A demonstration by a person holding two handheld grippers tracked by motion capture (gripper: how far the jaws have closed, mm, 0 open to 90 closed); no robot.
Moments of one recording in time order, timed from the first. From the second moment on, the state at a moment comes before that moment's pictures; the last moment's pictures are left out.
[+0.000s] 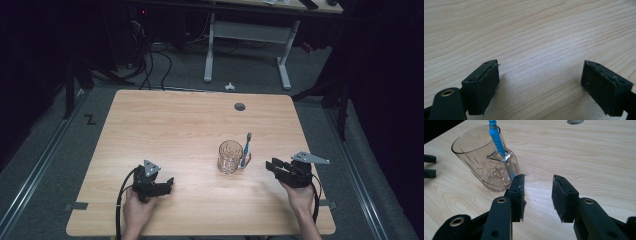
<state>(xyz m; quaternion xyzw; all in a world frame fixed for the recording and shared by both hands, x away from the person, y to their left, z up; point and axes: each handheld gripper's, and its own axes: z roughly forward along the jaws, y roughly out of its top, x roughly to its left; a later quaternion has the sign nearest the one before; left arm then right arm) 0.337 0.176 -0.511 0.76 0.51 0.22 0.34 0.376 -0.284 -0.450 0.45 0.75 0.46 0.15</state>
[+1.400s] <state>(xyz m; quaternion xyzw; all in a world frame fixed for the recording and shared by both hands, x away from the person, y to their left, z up) 0.337 0.176 -0.511 0.76 0.51 0.22 0.34 0.370 -0.278 -0.485 0.46 0.76 0.43 0.14</state>
